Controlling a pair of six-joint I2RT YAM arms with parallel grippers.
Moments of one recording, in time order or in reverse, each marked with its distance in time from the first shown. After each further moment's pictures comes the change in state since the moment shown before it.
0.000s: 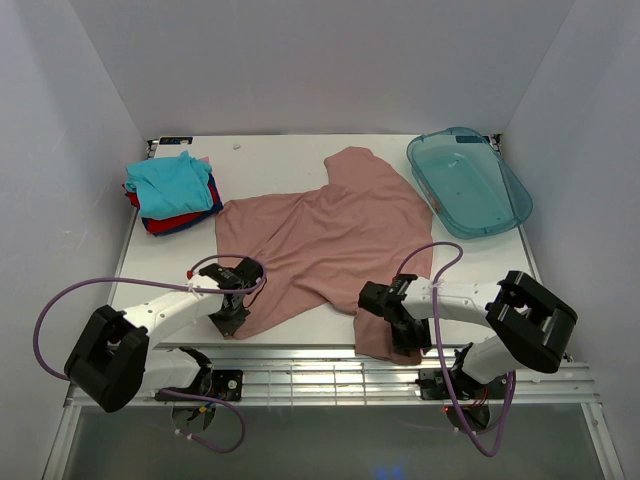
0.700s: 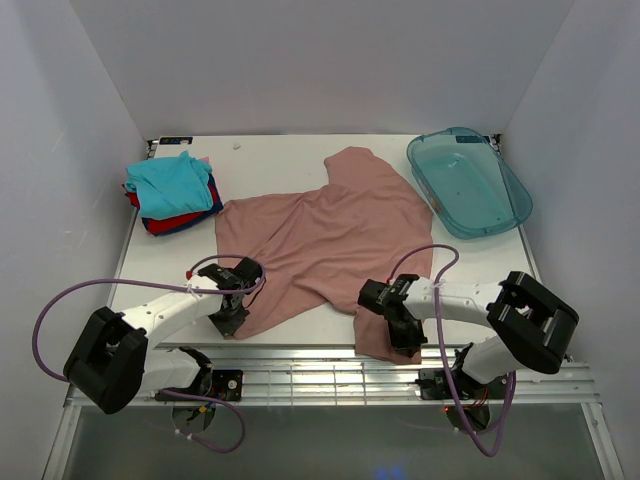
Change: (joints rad) left arm 0.000 -0.011 -0.001 -0.007 -0.007 -0.002; right arm -0.010 -0.004 -0.012 0.075 -0.077 -0.086
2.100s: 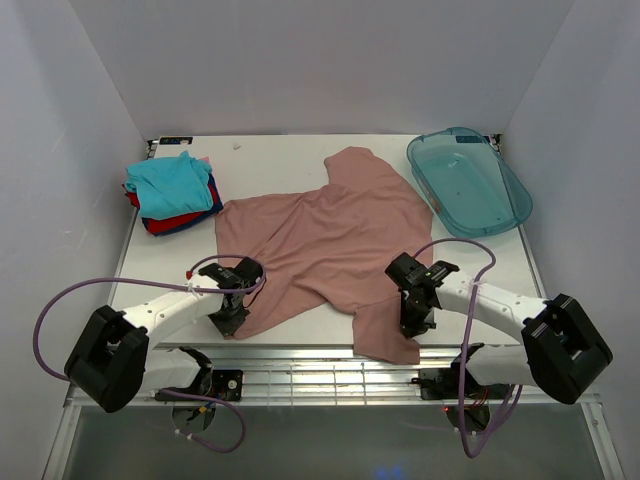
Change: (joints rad) left arm 0.000 0.009 0.006 -0.004 -0.002 -0.006; right arm -0.287 -0.195 -0.036 0.082 -0.072 -0.123
